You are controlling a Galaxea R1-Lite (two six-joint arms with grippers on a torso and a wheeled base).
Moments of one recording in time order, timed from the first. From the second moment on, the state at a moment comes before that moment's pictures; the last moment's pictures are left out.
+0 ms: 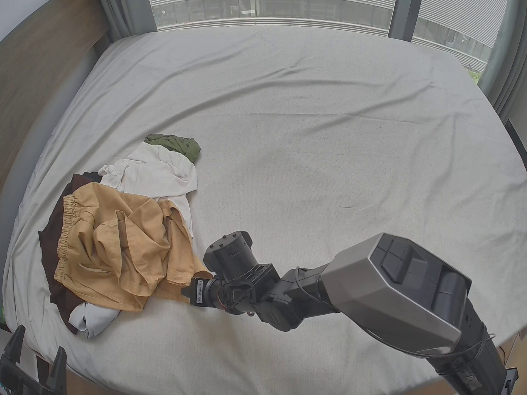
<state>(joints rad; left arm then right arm) 0.01 0.02 -0.02 0.00 -0.01 0.00 0.91 2.59 -1.71 -0.27 0.10 0.72</state>
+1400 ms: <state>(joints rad) 0.01 0.02 -0.02 0.00 -0.01 0.00 0.85 2.33 -1.19 -0.38 0.03 0.73</state>
